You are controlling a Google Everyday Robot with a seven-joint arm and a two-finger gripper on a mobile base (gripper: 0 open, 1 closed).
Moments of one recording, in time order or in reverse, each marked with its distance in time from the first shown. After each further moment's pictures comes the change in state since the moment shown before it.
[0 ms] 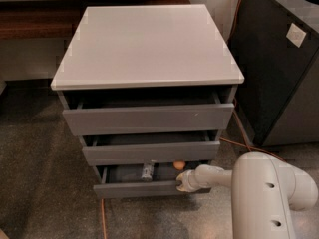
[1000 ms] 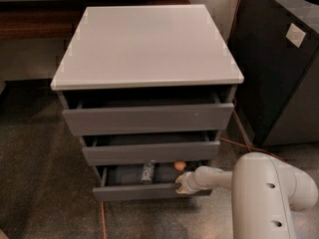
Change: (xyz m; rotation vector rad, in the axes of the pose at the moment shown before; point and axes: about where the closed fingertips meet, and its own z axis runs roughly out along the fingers) arm -0.001 0.006 -0.001 -0.007 -0.003 -0.003
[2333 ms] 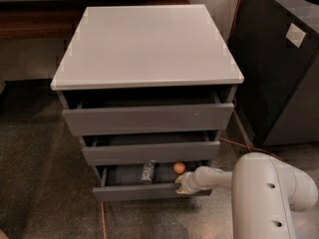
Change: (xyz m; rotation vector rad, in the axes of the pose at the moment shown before) arm 0.000 0.000 0.000 0.000 0.000 0.000
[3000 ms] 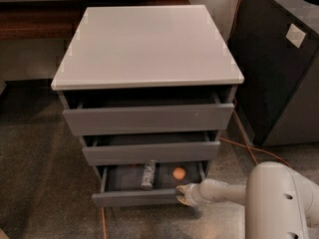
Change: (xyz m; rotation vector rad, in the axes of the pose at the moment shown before) arm 0.009 0.055 -0.003 -0.012 -0.026 0.008
